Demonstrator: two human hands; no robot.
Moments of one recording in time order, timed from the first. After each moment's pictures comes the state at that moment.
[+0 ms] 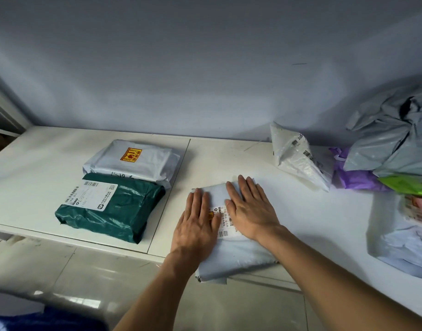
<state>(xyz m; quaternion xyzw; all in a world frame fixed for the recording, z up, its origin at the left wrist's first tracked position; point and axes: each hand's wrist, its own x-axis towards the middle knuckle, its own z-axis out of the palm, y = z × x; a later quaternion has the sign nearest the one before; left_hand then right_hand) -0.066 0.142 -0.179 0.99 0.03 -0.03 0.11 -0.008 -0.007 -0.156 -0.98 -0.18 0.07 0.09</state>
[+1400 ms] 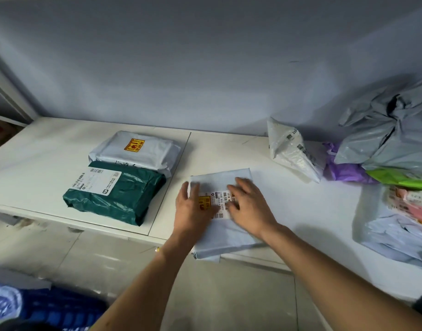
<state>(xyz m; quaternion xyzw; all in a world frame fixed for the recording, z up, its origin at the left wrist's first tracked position) -0.073 0.136 -0.145 0.92 0.17 0.01 0.35 -0.033 -0.026 -0.155 -0.95 -0.21 0.00 0.22</state>
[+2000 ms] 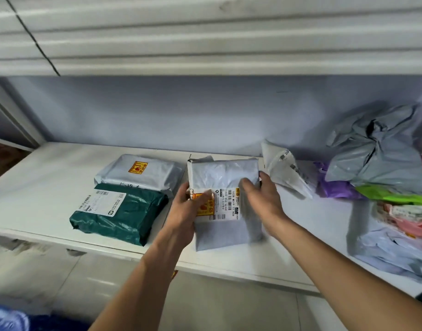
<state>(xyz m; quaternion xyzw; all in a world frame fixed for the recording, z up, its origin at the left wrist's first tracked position) -0.069 0.138 -0.068 0.57 0.20 -0.02 0.79 -0.017 -0.030 -0.079 -0.83 0.09 0.03 0.55</state>
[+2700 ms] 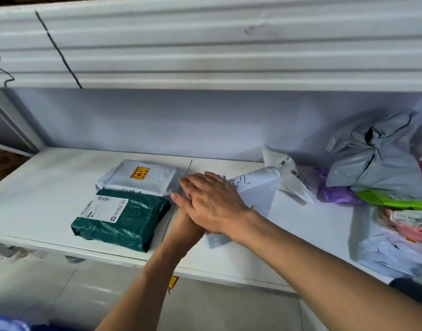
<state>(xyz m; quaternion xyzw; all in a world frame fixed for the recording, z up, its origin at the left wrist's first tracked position) -0.109 0.156 -0.080 0.82 0.04 0.03 0.56 -0.046 0.058 -0.019 -0.92 -0.36 -0.10 0.10</state>
